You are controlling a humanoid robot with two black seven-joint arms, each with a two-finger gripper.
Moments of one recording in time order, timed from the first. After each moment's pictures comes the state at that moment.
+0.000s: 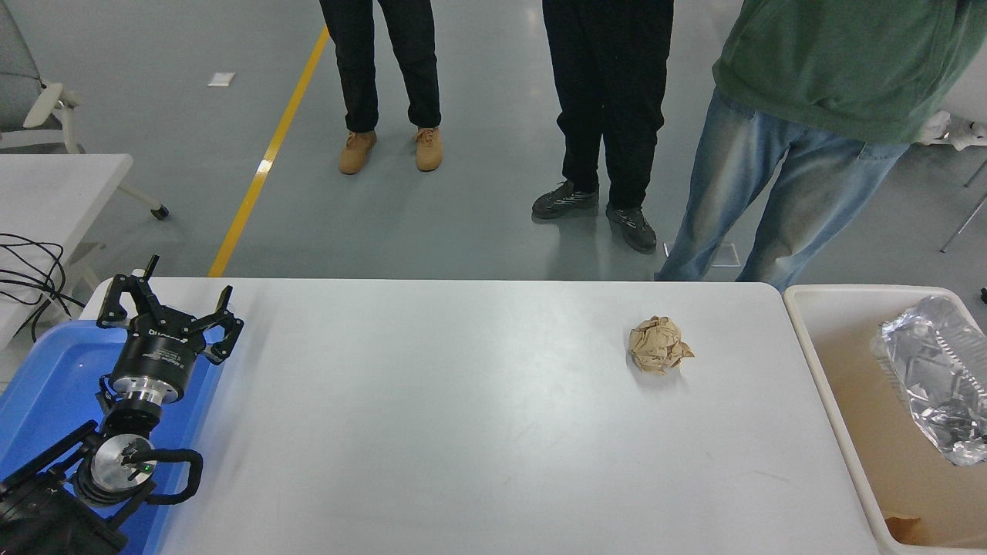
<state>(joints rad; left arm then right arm) -0.36 0.45 -0.96 -0.74 -0.07 -0.48 -0.54 0.51 -0.61 -0.04 0.30 -0.08 -0.05 0.27</state>
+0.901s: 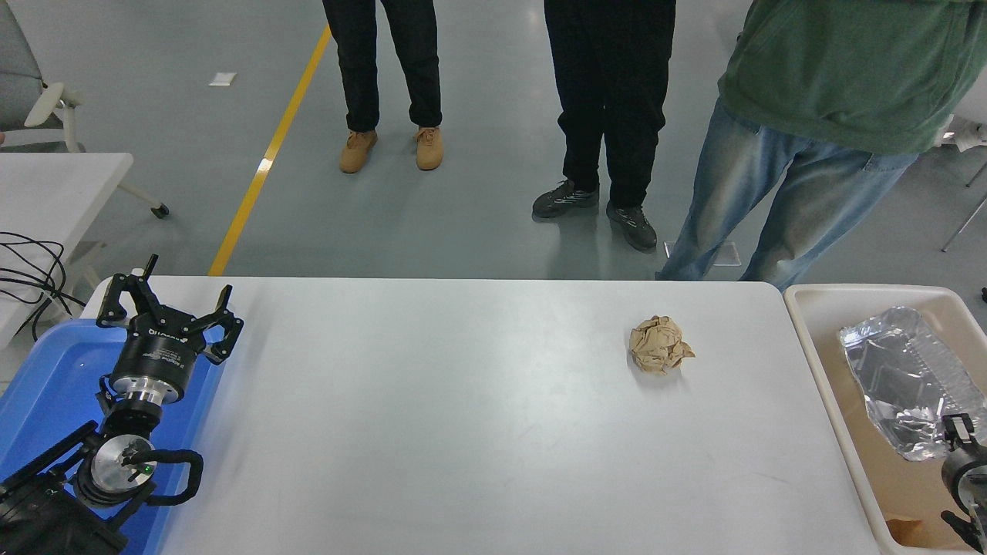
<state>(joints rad) -0.36 0.44 -0.96 -0.74 -0.07 -0.48 -0.54 0.53 -0.35 0.02 -0.02 -0.06 -0.10 0.17</state>
